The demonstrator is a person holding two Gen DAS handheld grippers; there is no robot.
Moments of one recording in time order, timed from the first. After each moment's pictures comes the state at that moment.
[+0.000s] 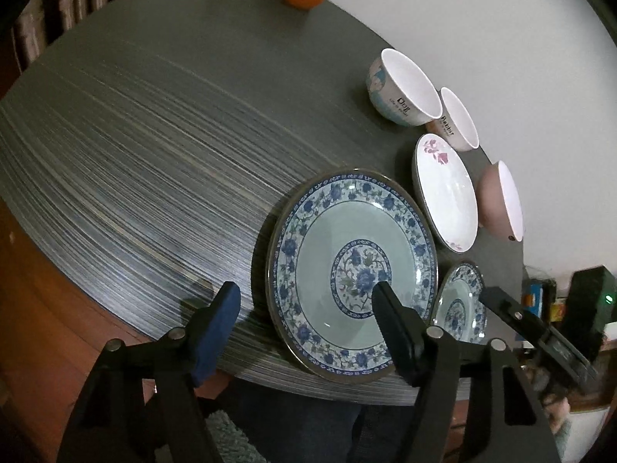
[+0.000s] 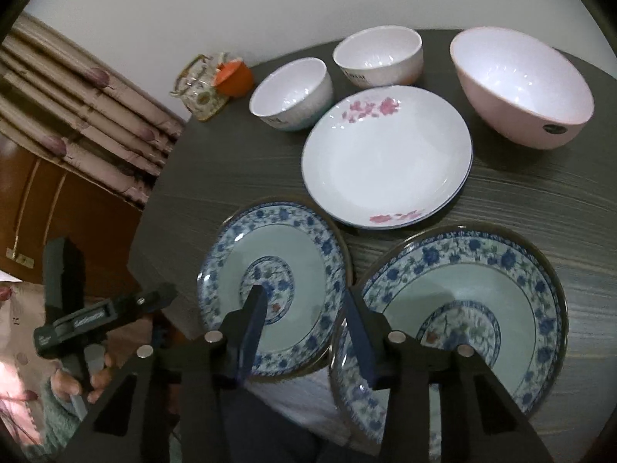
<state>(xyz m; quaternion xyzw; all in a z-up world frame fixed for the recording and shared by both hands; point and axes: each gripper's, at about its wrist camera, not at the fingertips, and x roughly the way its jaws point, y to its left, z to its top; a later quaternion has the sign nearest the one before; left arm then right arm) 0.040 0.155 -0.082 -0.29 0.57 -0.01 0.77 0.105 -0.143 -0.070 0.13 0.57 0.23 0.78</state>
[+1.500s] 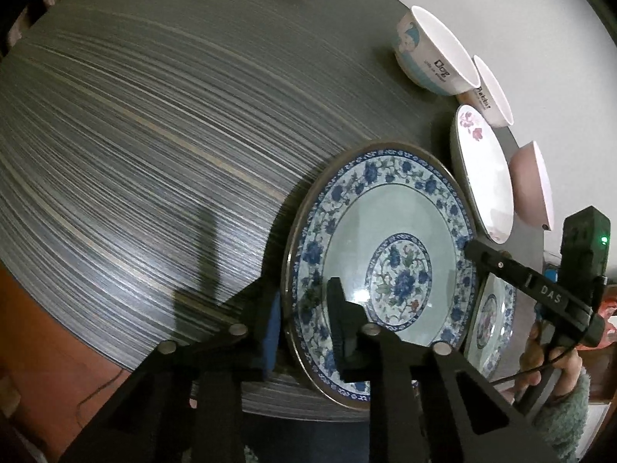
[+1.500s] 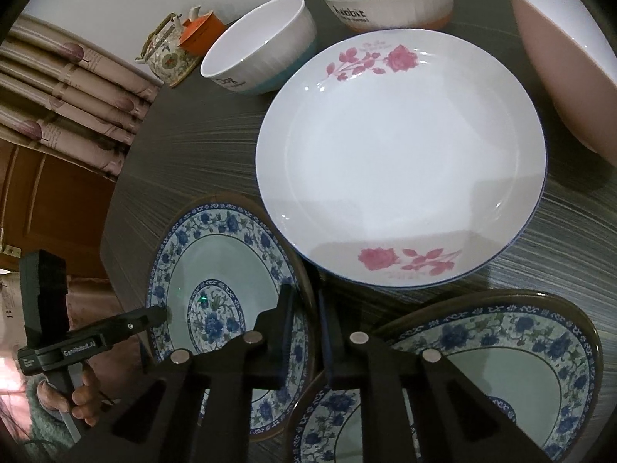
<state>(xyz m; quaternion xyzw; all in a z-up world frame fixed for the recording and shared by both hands) 0.069 0.150 -0.132 -0.26 0.61 -0.01 0.75 0.165 -0.108 -0.140 0.10 0.62 0.26 0.73</state>
